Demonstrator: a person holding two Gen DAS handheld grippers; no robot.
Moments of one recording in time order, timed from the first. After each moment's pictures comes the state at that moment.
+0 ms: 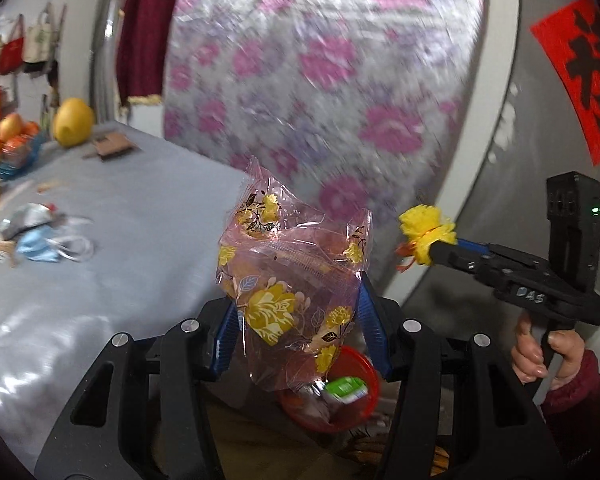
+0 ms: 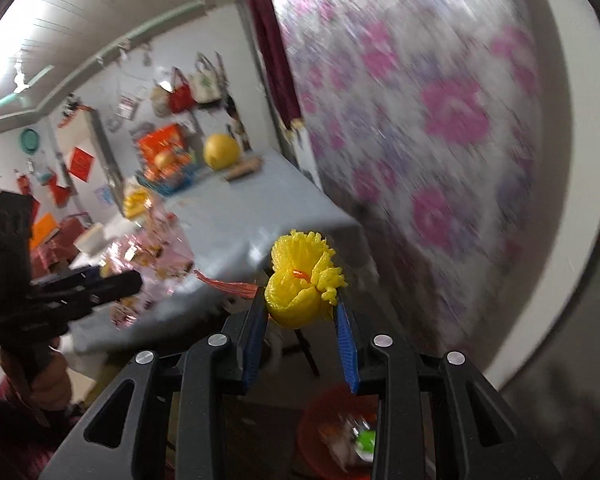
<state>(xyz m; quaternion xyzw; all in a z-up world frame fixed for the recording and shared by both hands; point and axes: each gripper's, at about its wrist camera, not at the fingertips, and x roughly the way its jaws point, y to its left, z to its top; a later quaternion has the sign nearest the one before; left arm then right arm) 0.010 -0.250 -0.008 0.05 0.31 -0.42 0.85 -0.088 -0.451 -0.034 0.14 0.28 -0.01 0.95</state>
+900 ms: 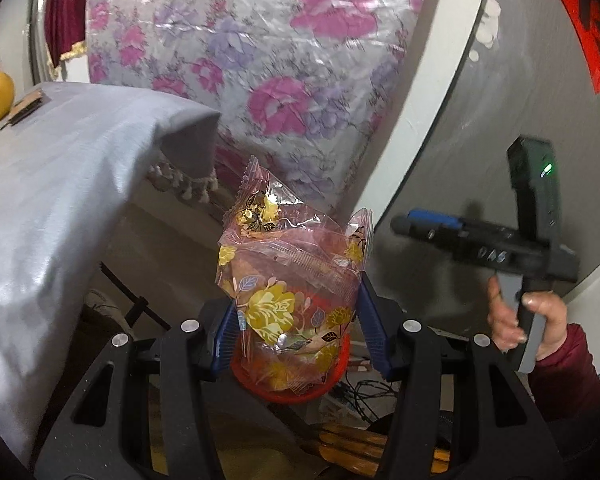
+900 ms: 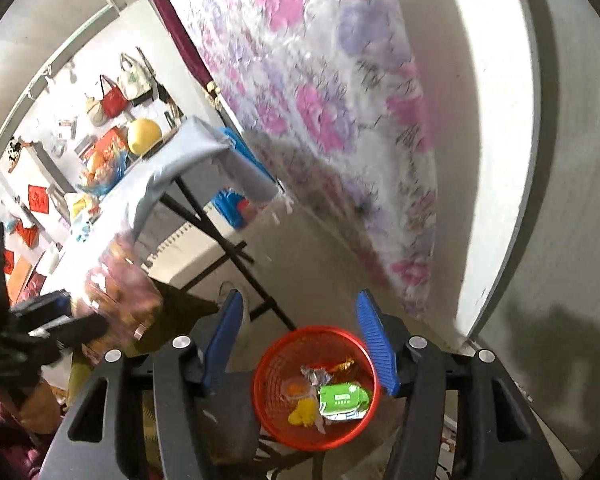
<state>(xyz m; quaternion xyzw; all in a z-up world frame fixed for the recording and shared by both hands) 0.000 -0.349 -0.078 0.13 0.40 -0.47 0.77 -0.104 -0.541 -0.126 0.25 0.34 -0.08 0.91</state>
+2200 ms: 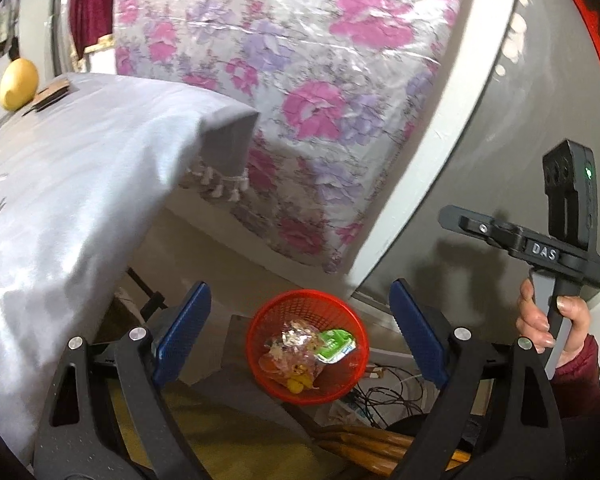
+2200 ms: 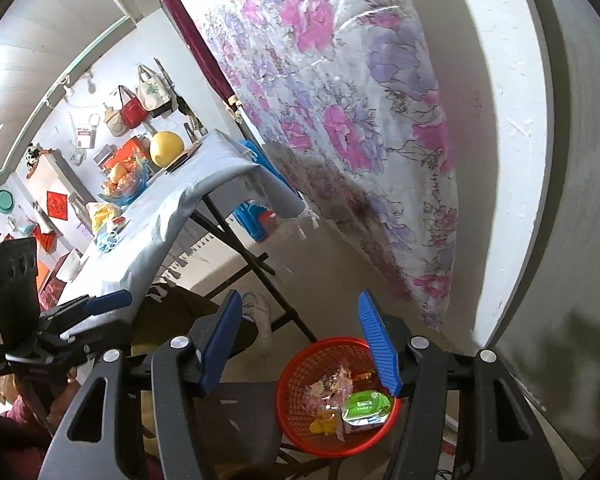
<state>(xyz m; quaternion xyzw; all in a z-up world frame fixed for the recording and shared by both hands) 0.018 -0.322 -0.073 0.11 0.40 -0.43 0.80 -0.107 -0.533 -0.113 0.25 0.31 -0.04 0.91</state>
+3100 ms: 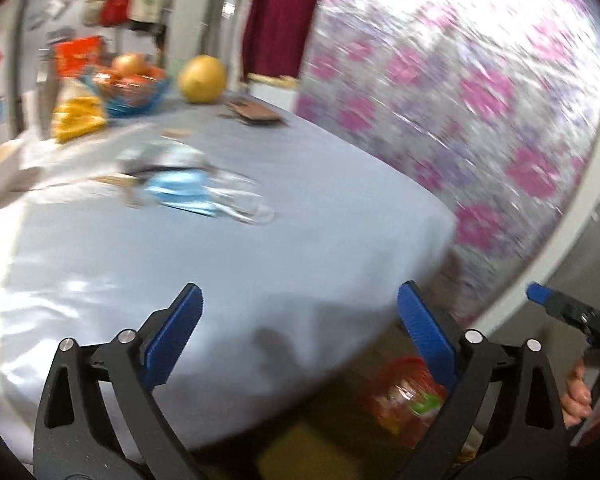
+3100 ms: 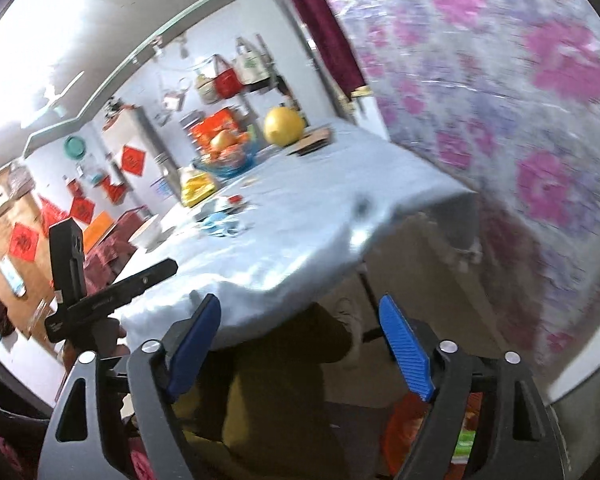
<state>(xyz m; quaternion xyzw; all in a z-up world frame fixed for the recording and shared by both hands) 0.088 -0.124 -0.033 -0.02 0.33 -0.23 0.92 -0.020 -0.390 -0.047 0.20 0.29 0.12 0.93</state>
